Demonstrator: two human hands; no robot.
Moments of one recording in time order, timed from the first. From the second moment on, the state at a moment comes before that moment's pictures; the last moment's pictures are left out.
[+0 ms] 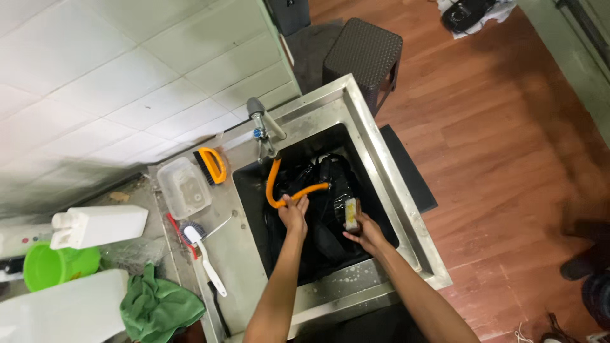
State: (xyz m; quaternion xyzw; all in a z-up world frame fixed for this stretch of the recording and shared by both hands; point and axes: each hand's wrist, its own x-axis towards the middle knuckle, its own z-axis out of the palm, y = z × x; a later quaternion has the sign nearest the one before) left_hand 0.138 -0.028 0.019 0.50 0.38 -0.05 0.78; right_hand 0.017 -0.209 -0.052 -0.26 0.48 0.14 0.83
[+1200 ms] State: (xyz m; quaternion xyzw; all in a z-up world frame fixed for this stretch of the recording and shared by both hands) left_hand 0.140 0.095 0.028 0.60 0.36 -0.09 0.71; right_hand 0.012 0.013 0.038 -0.72 0.26 0.00 0.64
